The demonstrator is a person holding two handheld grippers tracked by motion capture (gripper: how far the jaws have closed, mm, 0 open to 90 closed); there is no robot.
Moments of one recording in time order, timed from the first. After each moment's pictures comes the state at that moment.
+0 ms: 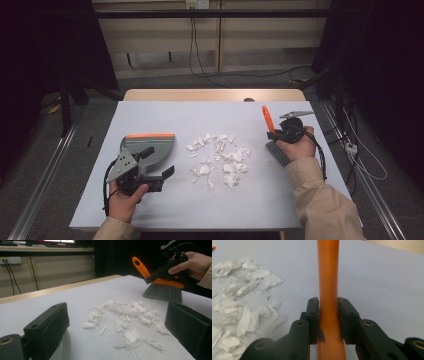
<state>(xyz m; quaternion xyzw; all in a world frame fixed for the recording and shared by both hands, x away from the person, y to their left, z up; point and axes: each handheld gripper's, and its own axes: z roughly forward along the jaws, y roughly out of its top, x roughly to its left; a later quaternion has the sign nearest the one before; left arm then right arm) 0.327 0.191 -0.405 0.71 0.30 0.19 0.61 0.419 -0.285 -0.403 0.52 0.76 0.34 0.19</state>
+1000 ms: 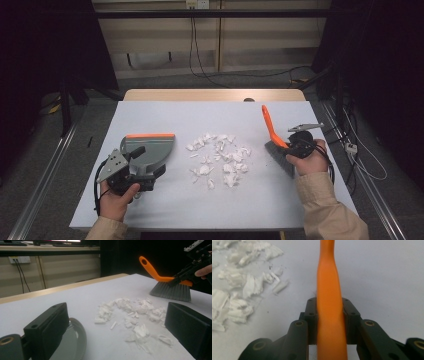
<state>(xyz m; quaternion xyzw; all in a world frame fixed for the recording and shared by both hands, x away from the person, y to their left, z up) 0.328 0.213 -0.404 0.71 0.31 0.21 0.60 0.375 -0.293 -0.402 0.53 0.77 0.31 0.19</state>
